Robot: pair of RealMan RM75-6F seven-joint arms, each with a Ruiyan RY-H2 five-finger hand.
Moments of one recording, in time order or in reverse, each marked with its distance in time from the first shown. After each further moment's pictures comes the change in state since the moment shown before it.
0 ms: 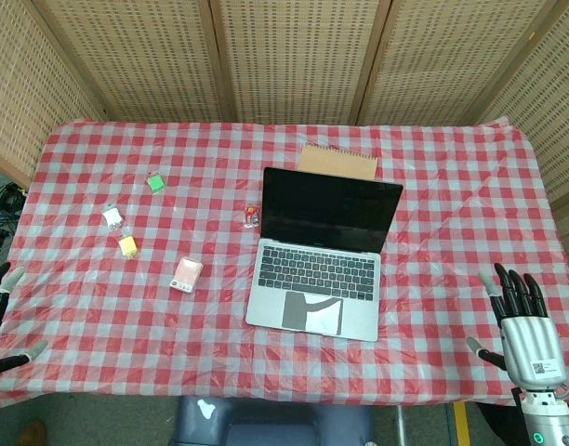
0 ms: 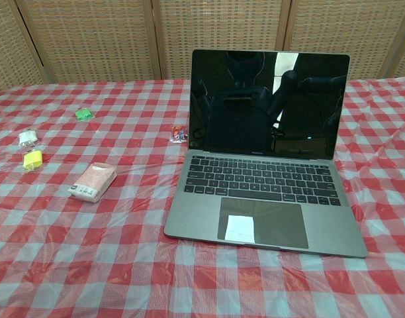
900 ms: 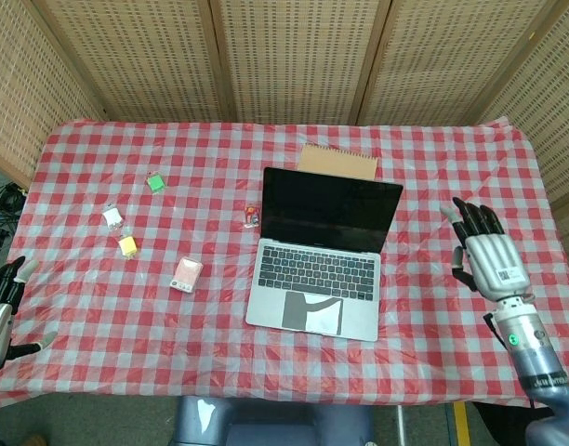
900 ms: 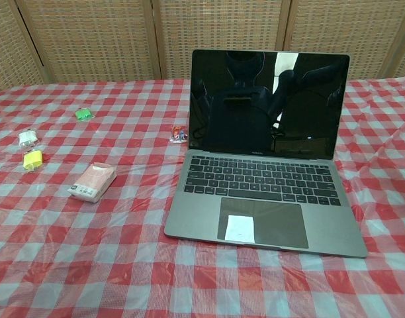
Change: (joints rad) left arm -0.065 -0.044 -0.039 0.025 -0.116 -0.117 0.056; right arm 0.362 0.141 0.255 -0.072 0.403 -0.517 0.066
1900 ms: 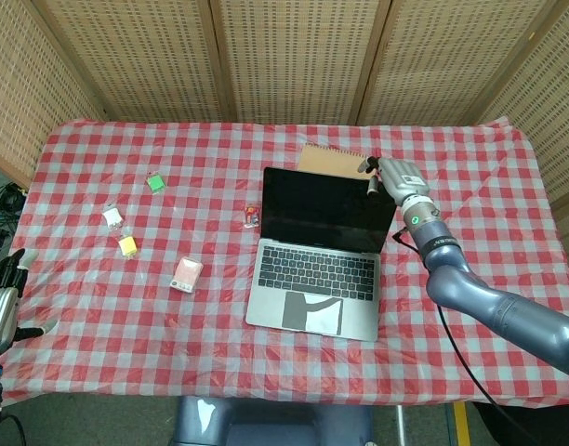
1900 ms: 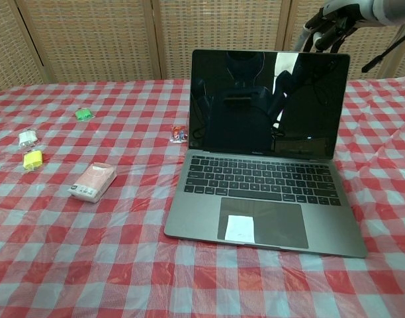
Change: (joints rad) left arm -0.075 -0.061 -0.056 0.048 -0.207 -0.106 0.097; right arm 0.697 -0.236 -0.011 0.480 0.868 -0.490 -0.133
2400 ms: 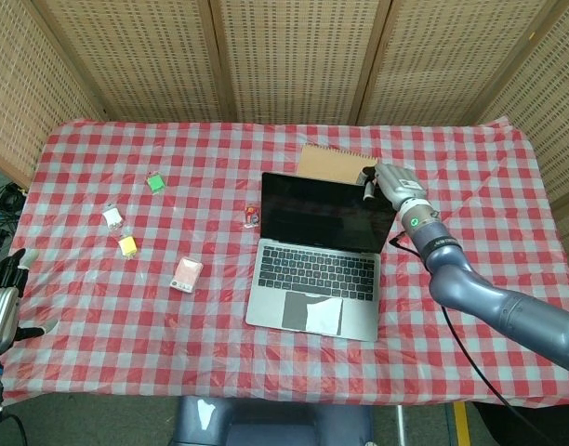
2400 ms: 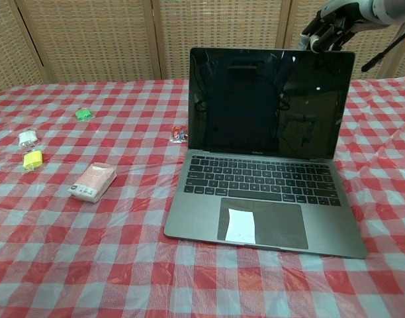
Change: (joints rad) left arm -0.006 0.000 0.004 -0.004 -0.009 0.004 0.005; right arm 0.033 0.063 -0.037 -0.066 0.037 -0.054 0.078
